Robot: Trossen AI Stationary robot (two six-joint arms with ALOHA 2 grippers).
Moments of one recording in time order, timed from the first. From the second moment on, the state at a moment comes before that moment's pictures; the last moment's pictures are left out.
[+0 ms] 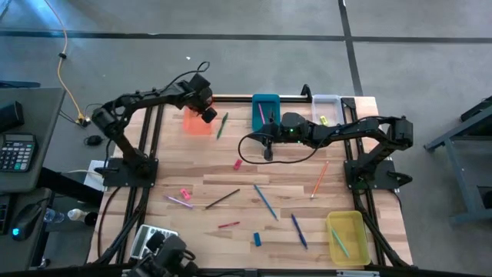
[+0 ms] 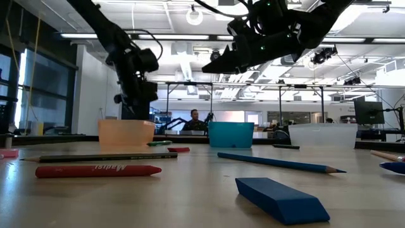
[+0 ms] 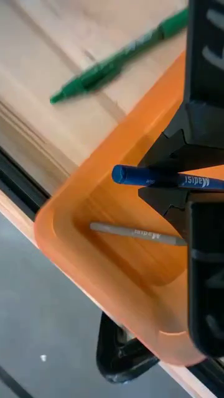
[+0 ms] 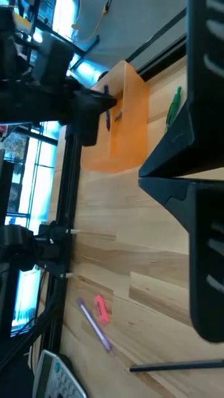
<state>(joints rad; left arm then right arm) 0.95 1.67 1.05 -0.50 -0.10 0.10 -0.25 1.59 0.82 0.50 -0.14 -0.23</state>
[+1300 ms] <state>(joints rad) 0.69 1.27 0.57 0.34 0.01 -0.05 -0.25 1.59 0.82 0.34 0.04 -0.13</state>
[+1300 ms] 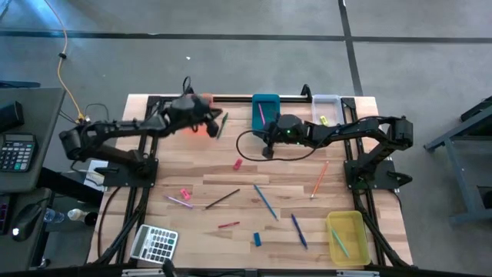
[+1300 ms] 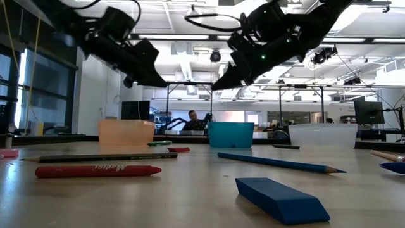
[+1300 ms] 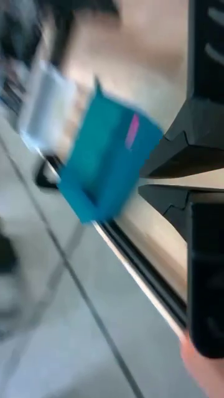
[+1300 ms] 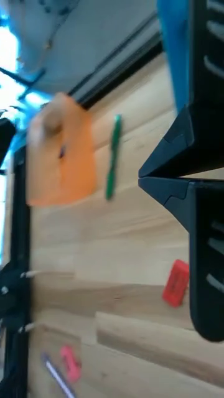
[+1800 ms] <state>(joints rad) 0.56 1.26 0.12 1.13 0.09 -0.08 -0.14 1.59 0.82 0.17 0.07 0.04</state>
